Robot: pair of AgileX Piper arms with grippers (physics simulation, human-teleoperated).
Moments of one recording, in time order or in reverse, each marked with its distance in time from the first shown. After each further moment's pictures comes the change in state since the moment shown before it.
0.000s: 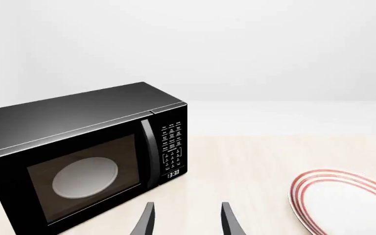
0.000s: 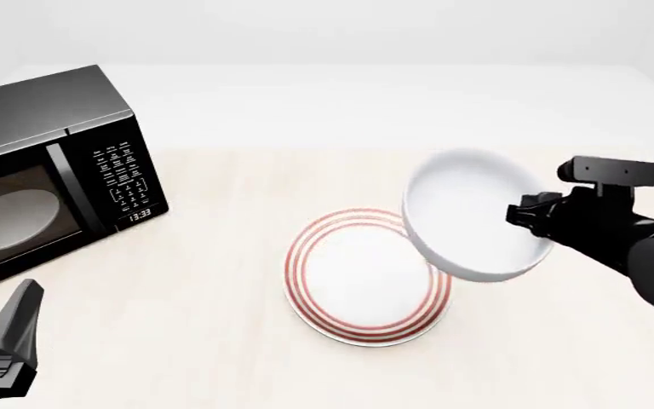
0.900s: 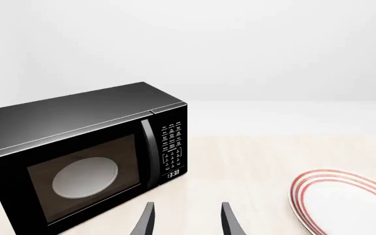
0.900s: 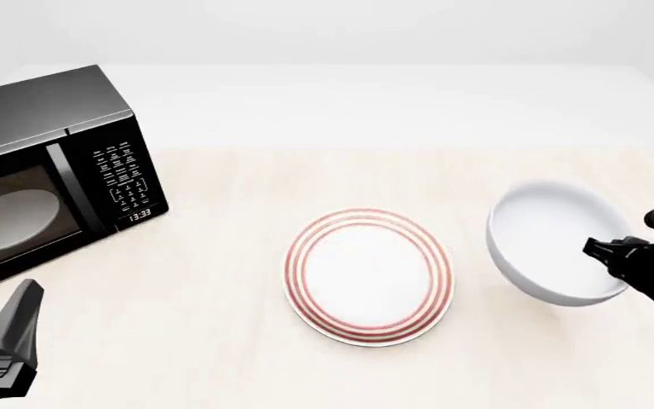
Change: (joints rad) left arm 0.000 0.000 0.000 0.000 0.000; right arm -0.370 0.109 0.154 -0.217 0.009
